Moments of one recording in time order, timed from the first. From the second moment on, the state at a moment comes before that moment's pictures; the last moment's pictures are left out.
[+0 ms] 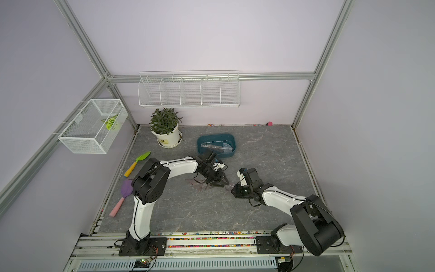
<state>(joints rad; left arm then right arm) -0.72 2.15 1.43 -0.46 0.77 -0.62 0.49 1.31 0.51 -0.16 -0.32 0.49</state>
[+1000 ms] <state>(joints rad) -0.72 2.24 1.51 -0.33 0.85 -0.69 0.44 1.36 0.47 -0.05 -0.35 0.59</state>
